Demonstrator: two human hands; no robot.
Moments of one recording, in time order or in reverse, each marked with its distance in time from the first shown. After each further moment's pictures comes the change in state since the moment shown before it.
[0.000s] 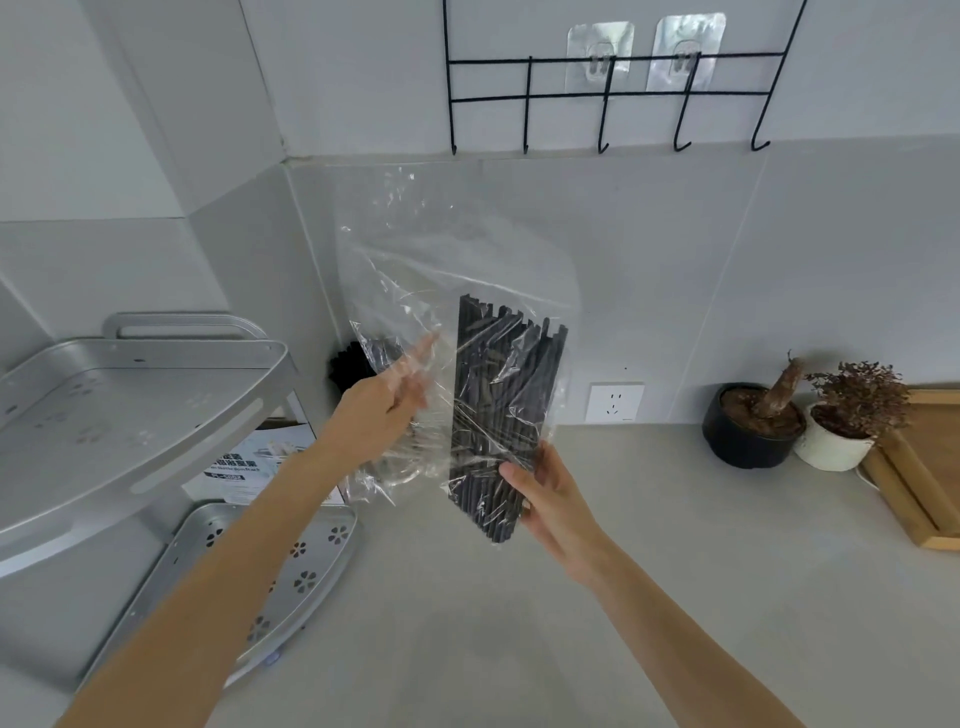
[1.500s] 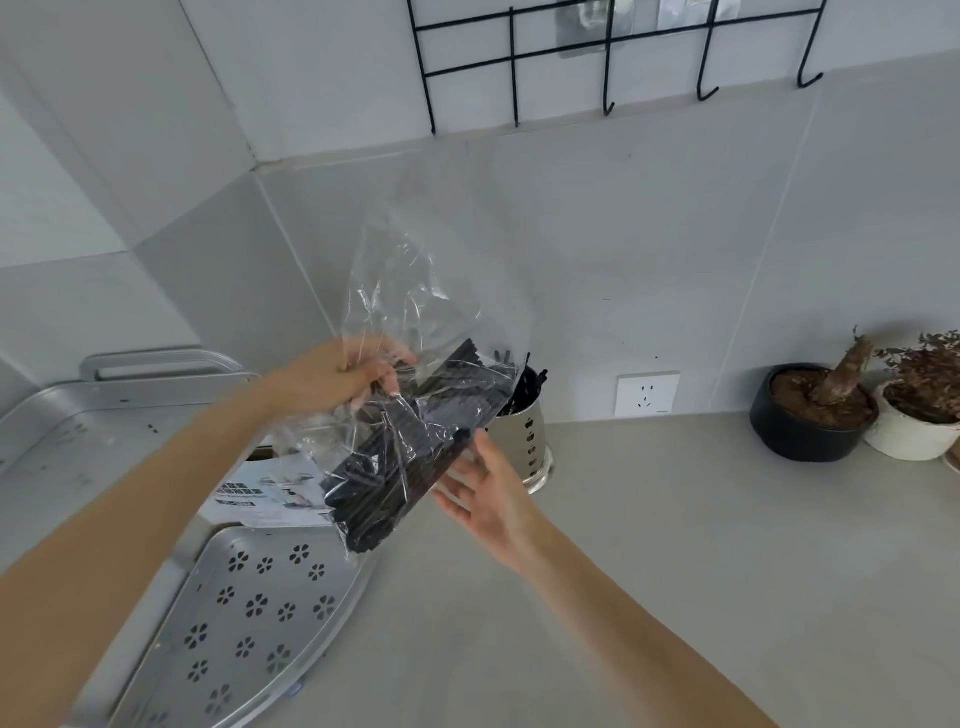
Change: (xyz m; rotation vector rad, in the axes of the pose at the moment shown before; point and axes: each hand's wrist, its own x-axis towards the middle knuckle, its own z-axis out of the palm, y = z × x) left_hand 0.050 -0.005 -0.050 -0.057 -0.307 -0.160; right_hand 0.057 0.017 0.038 0.359 -0.121 0.294
